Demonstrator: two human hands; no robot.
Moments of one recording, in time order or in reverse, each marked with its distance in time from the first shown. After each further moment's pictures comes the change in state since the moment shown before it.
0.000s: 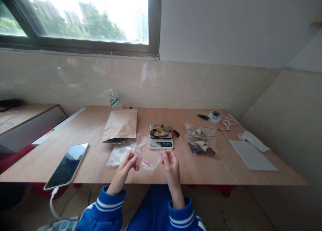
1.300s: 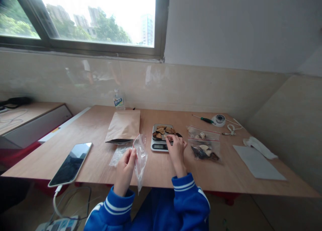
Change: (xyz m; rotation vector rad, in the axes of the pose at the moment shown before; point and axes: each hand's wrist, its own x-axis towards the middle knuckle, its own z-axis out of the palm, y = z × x) left_hand 0.003 0.007 0.008 0.415 0.395 0.149; right_hand 0.080 0.014 0.000 -0.730 0.089 -0.382
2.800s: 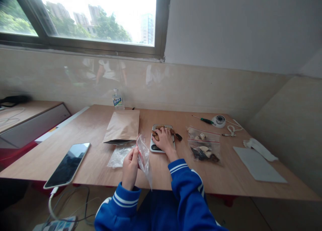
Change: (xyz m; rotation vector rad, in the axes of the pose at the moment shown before) left_hand 0.007 -0.007 0.029 -0.266 0.064 -0.163; right_hand 0.037 0.003 0.048 -0.460 -0.322 -0.433
